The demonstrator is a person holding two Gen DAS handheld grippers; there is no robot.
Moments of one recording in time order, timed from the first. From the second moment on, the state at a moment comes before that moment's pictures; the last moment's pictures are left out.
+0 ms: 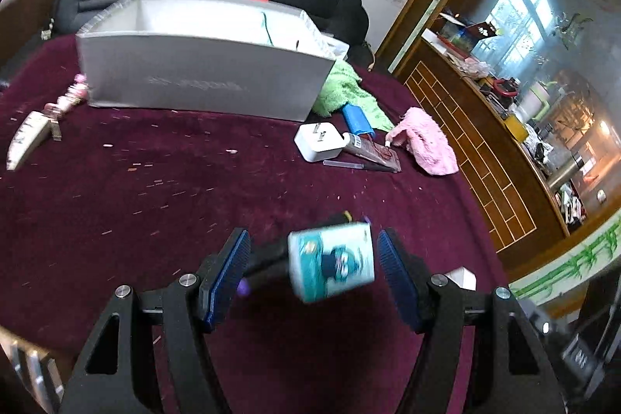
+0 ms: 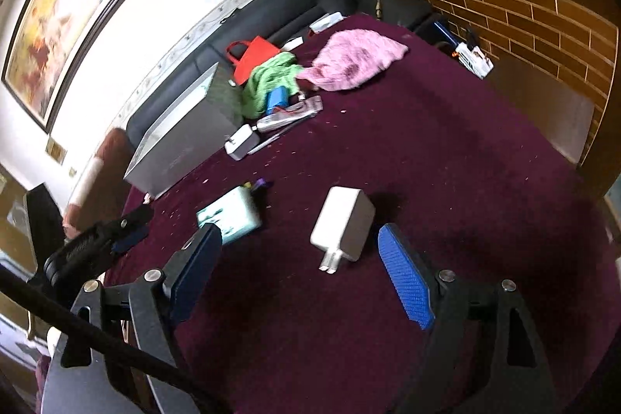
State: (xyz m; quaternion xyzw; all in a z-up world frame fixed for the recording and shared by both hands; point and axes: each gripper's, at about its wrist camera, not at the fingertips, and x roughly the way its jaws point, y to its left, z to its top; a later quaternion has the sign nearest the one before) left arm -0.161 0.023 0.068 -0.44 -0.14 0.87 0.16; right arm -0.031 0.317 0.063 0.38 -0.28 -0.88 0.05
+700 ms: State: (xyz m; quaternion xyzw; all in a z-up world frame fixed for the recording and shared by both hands) left arm -0.136 0.112 0.034 -0.49 -0.04 0.83 0.27; right arm -0.040 0.354 0.025 0.36 -0.33 -0.87 0.06
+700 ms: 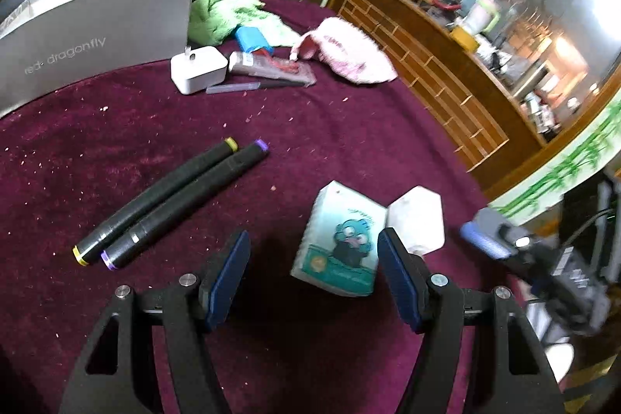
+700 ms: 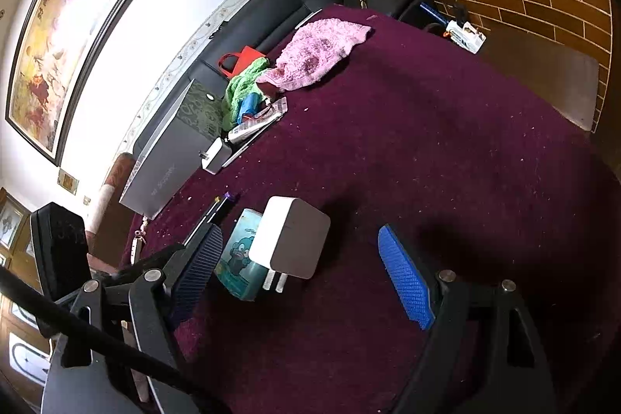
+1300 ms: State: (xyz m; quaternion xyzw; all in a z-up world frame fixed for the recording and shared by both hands) left arm -0.111 0.179 0.004 -0.44 0.12 0.86 0.24; right arm -0.042 0.356 0.021 0.37 -0.32 -0.87 0.05
